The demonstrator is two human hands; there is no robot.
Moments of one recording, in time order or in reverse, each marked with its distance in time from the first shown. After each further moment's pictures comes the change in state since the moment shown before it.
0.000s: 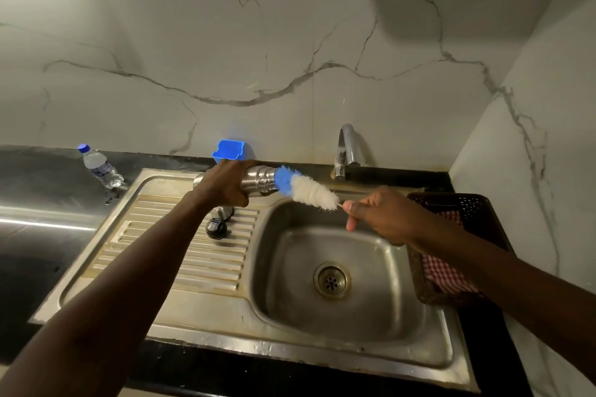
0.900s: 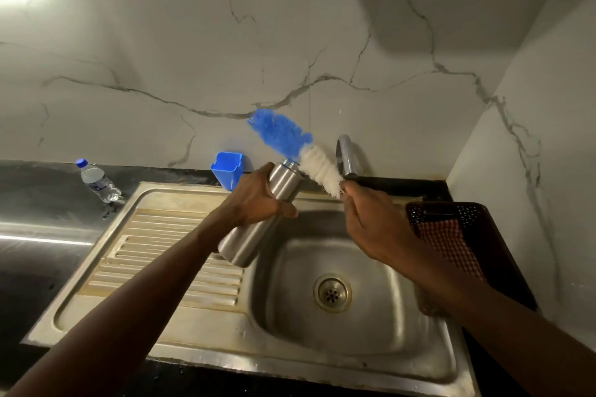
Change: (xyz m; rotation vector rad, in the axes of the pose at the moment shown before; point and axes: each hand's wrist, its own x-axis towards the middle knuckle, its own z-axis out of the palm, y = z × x) left_hand -0.011 0.090 -0.017 -0.383 0.044 -0.164; right_hand 0.015 0.000 0.031 -0.336 0.460 -0.340
